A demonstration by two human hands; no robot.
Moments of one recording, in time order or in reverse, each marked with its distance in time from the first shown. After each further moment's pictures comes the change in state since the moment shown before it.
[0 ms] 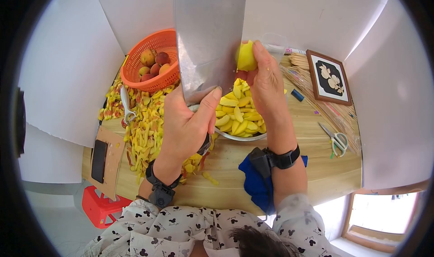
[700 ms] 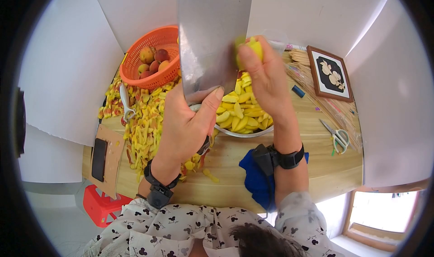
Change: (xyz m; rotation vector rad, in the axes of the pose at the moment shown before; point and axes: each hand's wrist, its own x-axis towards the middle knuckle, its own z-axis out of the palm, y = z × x) left_hand -0.001 0.001 -0.003 -0.008 -0.060 -0.034; right_hand -0.012 -0.017 0.002 -0.526 -0.060 -0.242
